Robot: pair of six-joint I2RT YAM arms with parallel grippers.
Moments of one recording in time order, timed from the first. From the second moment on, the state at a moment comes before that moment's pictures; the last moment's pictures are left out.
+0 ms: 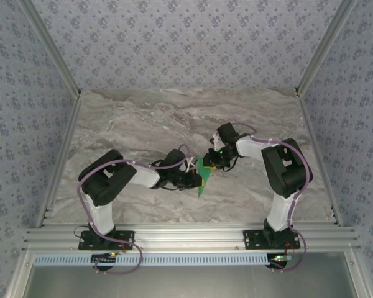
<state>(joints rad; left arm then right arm) -0.83 1.87 0.75 0.36 0.59 -0.95 0.41 1.85 1.04 -0.44 -0.52 0.44</state>
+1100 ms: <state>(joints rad) -0.89 1.80 0.90 0.02 0.59 -0.82 0.41 1.85 1.04 -0.44 -0.52 0.42</state>
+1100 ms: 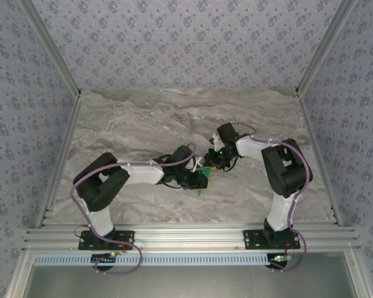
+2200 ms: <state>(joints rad) -0.87 1.81 0.79 0.12 0.53 -0.83 0.41 1.85 1.05 -0.46 -0.51 0.42</state>
